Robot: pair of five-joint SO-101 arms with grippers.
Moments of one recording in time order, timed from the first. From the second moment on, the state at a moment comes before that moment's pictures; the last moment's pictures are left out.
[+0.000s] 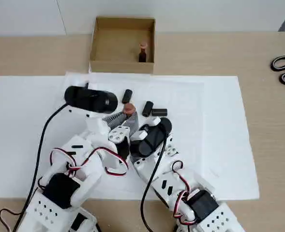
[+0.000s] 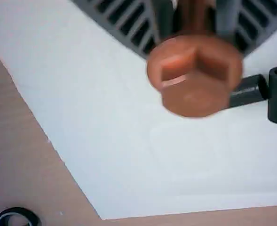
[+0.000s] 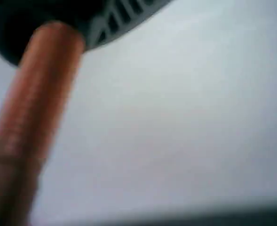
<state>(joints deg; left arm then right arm) 28.0 -65.4 53.8 49.3 25.7 -41.3 -84.4 79.3 39.7 -2.0</state>
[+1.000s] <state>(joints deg) 28.0 -65.0 54.0 47.5 25.7 -41.3 -84.3 79.3 39.8 -2.0</state>
